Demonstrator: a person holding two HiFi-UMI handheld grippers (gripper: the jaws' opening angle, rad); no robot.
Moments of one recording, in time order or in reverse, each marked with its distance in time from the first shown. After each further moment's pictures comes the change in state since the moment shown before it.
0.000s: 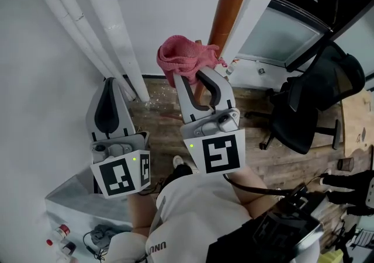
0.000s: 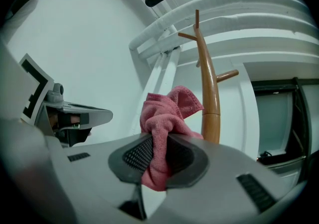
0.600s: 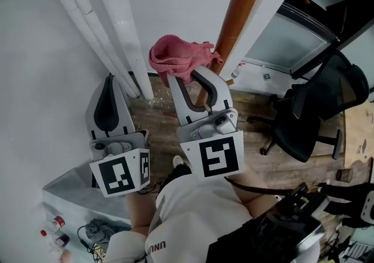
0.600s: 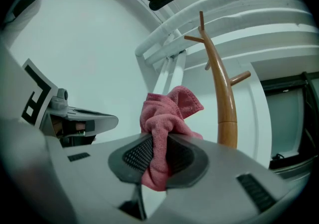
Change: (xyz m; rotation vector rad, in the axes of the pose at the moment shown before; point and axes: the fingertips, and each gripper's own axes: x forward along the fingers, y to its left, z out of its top) left arm -0.005 0.008 0.005 0.032 -0.002 0.056; right arm 0.006 0.020 0.009 0.023 -0.028 0.093
